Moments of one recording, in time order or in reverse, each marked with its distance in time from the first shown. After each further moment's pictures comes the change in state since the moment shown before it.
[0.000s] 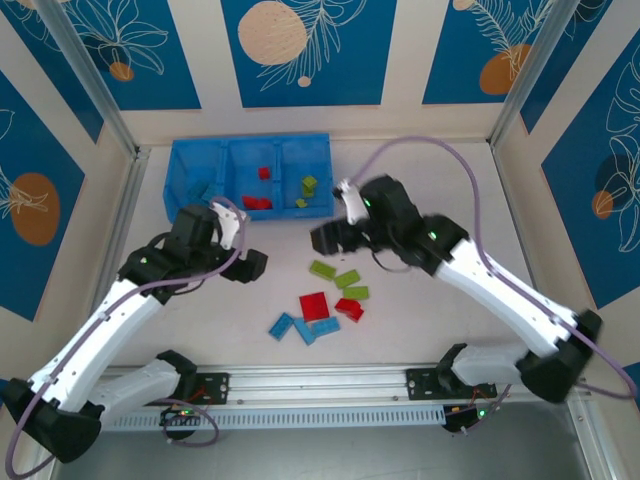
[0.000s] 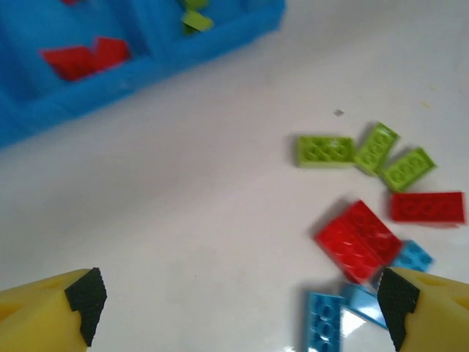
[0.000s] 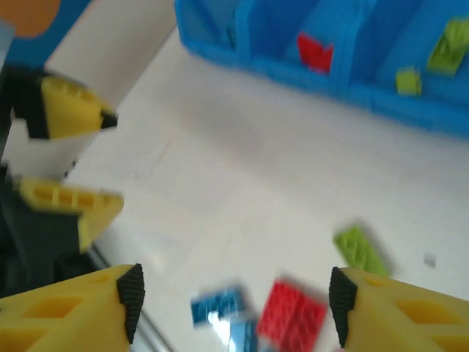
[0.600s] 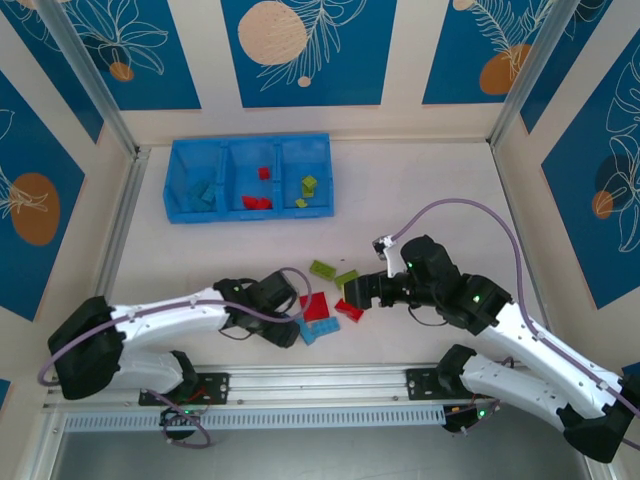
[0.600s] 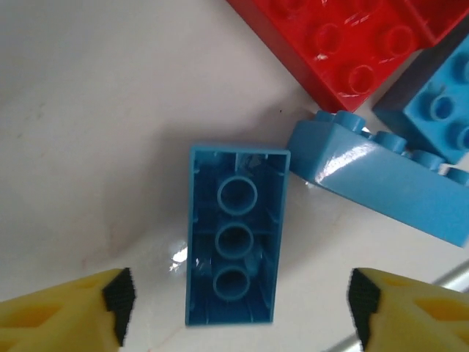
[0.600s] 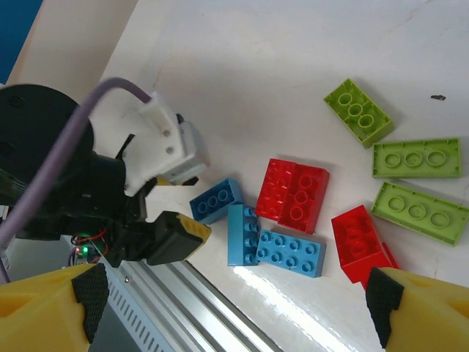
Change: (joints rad) left arm -0.447 0.342 -0.304 0.176 -0.071 -0.328; right arm 0.010 -0.381 -0.385 -0.024 -0.035 0.160
